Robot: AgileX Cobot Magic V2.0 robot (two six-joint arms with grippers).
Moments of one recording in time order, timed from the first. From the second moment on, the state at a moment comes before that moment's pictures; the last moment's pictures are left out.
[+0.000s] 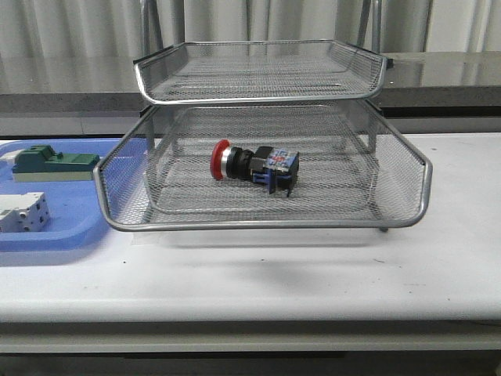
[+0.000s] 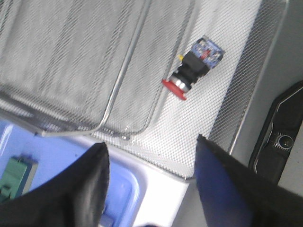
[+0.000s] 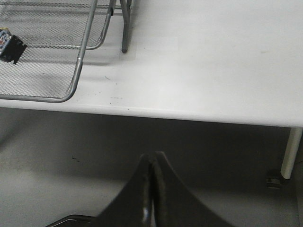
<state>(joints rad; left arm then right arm) -0.55 1.52 -1.66 -0.04 1.25 0.60 0.01 0.52 -0.73 0.11 1.04 -0.02</state>
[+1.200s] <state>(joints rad) -0.12 0.19 -0.27 -0.32 0.16 0.45 0.01 0.52 -0.73 0.11 1.04 -0.02</state>
